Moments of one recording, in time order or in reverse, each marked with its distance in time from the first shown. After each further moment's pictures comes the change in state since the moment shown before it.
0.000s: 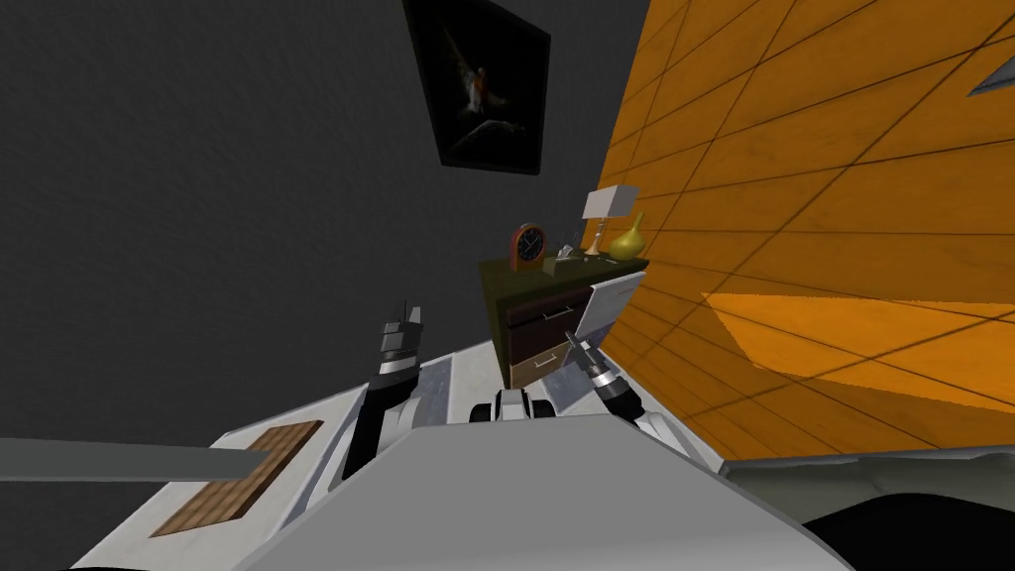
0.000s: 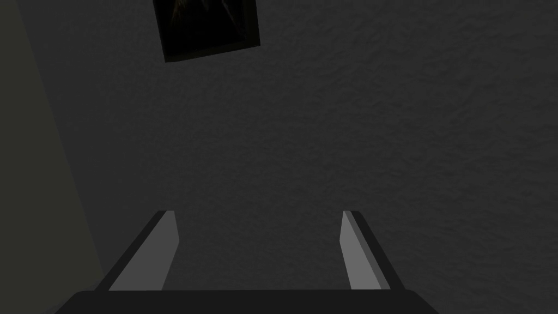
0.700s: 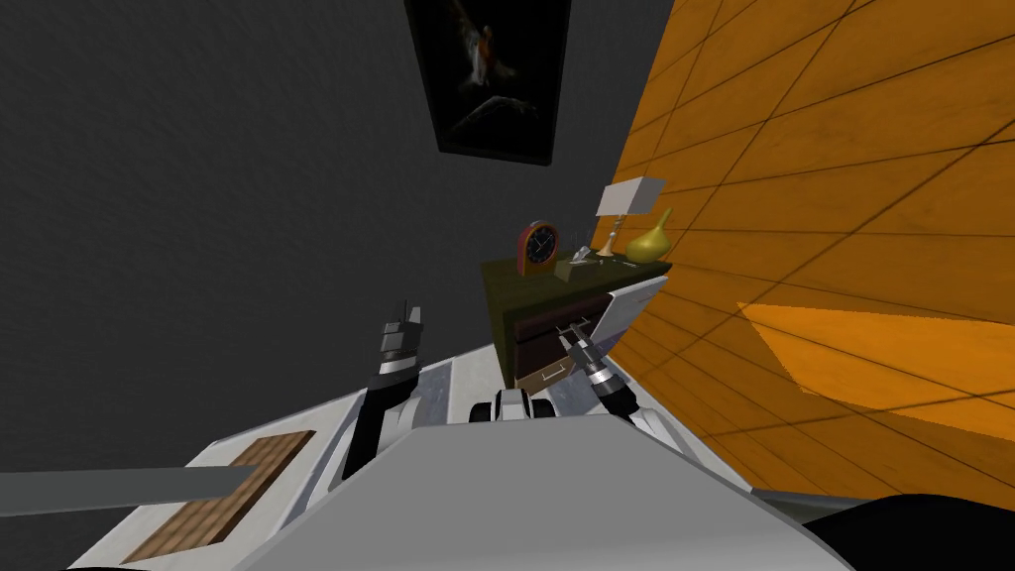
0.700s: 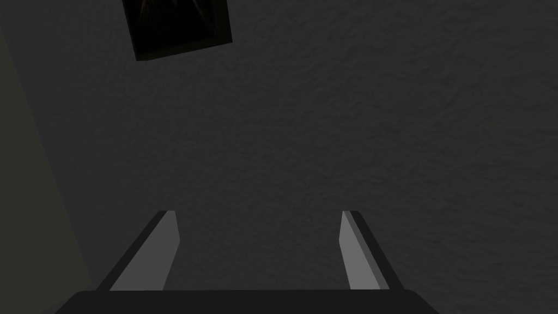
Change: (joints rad) left arm 0.000 0.000 0.000 0.000 0.000 0.000 0.000; right arm -0.029 0.017 0.002 0.026 0.004 0.004 0.017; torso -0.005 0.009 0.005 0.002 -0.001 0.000
